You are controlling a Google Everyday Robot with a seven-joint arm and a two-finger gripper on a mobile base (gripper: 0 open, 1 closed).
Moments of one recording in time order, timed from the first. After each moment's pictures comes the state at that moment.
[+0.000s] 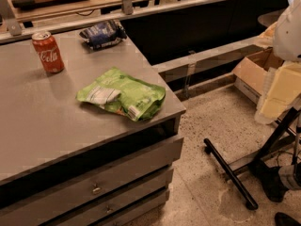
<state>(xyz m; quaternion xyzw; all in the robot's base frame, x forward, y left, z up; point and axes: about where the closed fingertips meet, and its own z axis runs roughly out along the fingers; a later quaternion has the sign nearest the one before) 0.438 -0.217 0.976 -0.60 0.78 -0.03 0.16</state>
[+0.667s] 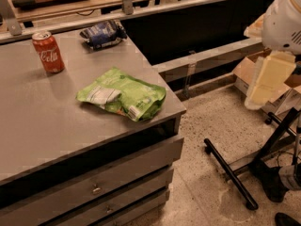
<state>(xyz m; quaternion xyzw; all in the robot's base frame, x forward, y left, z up) 0.470 -0.213 0.978 -0.61 0.77 -0.04 0.18</state>
